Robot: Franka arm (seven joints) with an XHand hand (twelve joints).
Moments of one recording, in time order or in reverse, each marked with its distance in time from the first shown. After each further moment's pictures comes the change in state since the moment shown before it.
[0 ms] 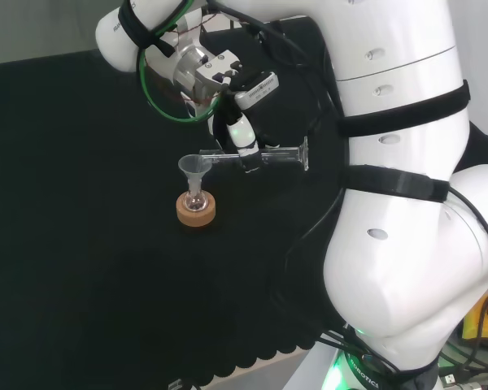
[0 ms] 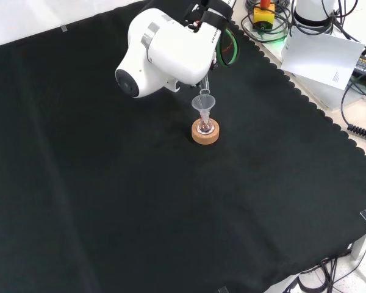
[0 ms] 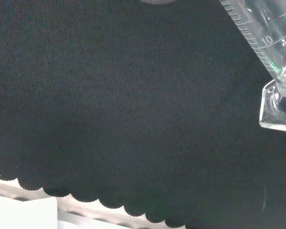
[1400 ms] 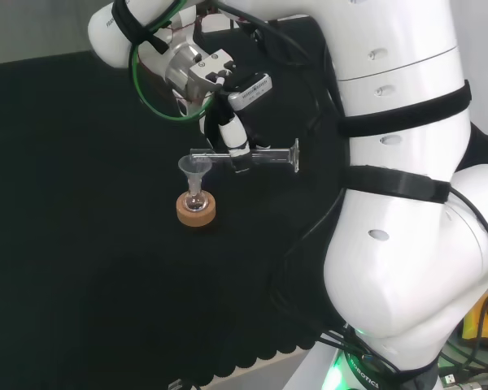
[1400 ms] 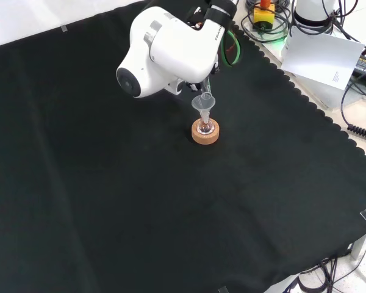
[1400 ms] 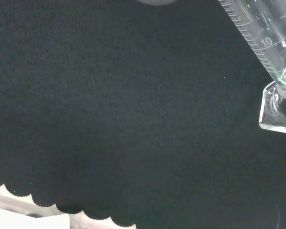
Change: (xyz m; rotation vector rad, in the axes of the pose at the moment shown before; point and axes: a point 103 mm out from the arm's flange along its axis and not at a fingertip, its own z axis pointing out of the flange) arm 0.012 0.000 -0.009 -0.053 0.006 -0.024
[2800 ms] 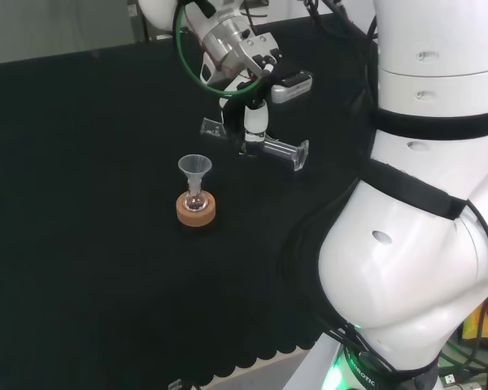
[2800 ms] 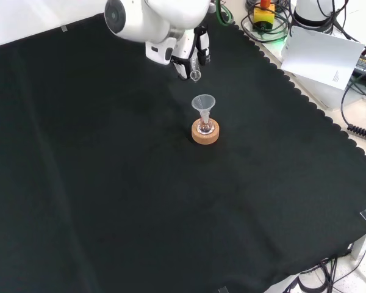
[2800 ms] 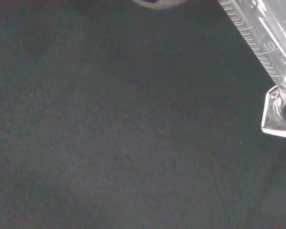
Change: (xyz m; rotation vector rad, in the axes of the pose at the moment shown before) arm -0.045 -0.009 0.020 -0.337 0.131 -0.186
